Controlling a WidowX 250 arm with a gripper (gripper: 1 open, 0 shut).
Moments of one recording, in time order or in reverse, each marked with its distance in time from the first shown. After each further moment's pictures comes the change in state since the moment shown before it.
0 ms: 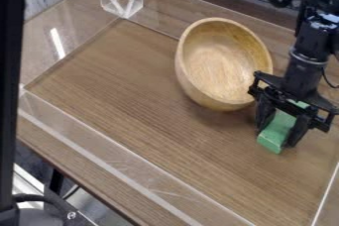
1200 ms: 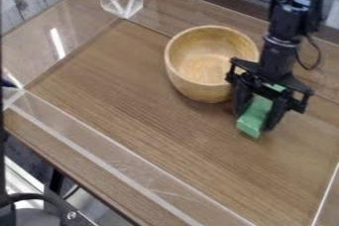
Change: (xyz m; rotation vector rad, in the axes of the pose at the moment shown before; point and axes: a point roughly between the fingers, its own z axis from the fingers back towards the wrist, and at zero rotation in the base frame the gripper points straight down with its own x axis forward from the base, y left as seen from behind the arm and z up) arm -0.009 0.039 0.014 -0.004 0.012 0.092
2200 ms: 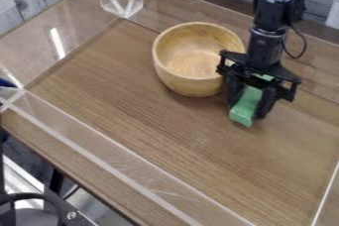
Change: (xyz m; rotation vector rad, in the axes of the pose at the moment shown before) arm 0.006 0.008 0.002 -0.010 -0.024 -0.005
